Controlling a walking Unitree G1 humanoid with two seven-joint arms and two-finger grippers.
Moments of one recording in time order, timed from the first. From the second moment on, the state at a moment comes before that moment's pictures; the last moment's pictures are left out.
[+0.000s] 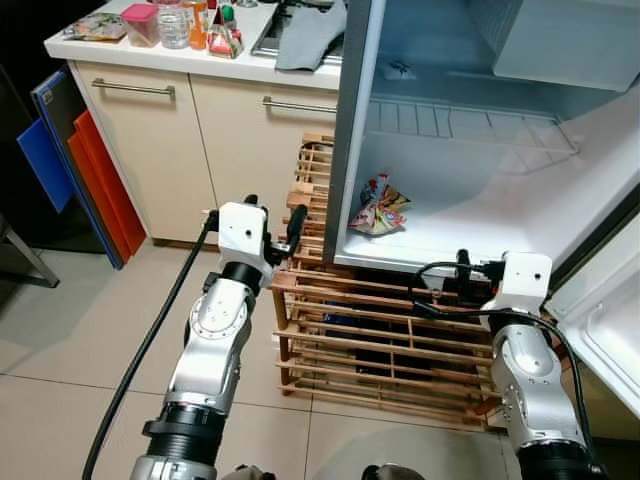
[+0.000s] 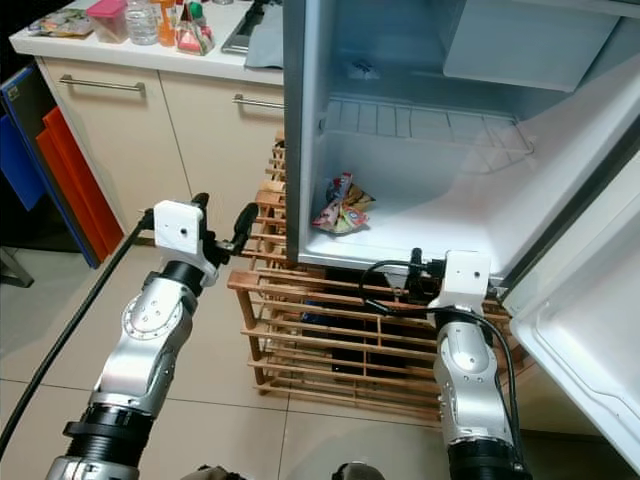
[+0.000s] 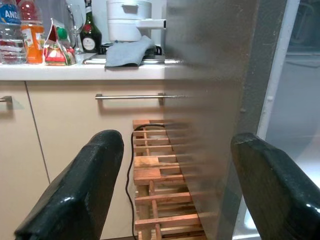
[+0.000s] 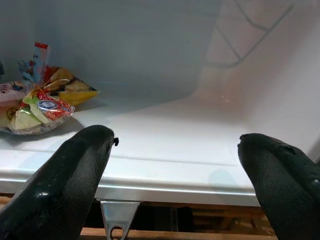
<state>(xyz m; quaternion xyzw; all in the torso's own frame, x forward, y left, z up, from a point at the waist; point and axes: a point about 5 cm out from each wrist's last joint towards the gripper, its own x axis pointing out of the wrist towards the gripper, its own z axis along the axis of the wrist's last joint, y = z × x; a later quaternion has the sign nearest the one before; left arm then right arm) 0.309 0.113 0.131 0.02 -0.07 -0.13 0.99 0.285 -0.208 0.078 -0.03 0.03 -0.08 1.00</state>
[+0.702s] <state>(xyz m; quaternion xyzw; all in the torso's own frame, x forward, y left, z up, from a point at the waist) 0.318 0.103 0.127 0.04 -0.06 -0.16 0.98 0.279 -0.212 0.071 -0.04 0.04 -0.07 1.00</state>
